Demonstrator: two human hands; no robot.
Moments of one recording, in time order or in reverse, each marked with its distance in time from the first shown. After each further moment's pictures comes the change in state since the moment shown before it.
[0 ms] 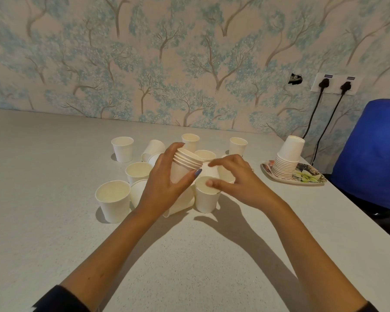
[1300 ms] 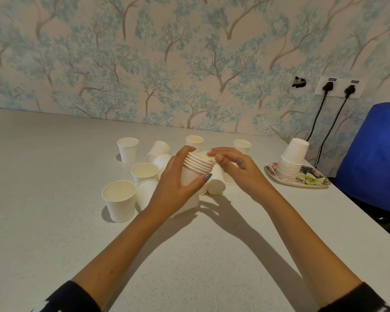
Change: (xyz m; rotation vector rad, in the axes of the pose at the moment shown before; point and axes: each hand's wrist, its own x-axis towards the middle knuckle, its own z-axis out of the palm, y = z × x) left_hand -0.001 -0.003 0.007 -0.063 -0.059 0.032; right_hand 0.025 -0.004 0.006 0.465 0.154 -0.100
